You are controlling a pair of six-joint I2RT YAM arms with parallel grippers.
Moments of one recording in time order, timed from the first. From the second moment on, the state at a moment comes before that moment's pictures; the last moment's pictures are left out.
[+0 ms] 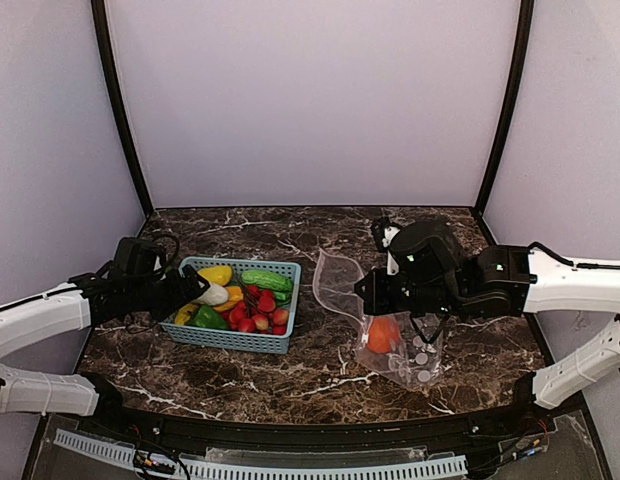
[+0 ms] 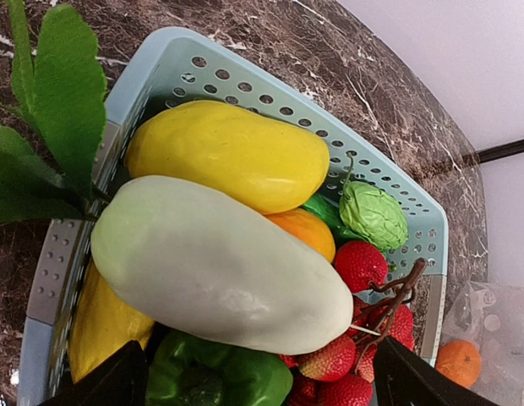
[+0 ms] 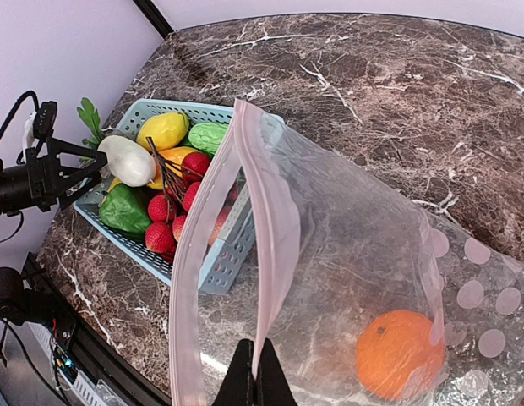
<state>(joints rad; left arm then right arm) -0.45 1.02 0.58 -0.30 -0.01 -0.85 1.17 1.26 1.05 -0.45 0.35 0.74</state>
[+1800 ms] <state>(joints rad) -0.35 0.98 0.47 -0.01 0.07 -0.84 1.17 1.29 1.06 -0.45 0.33 0.72</state>
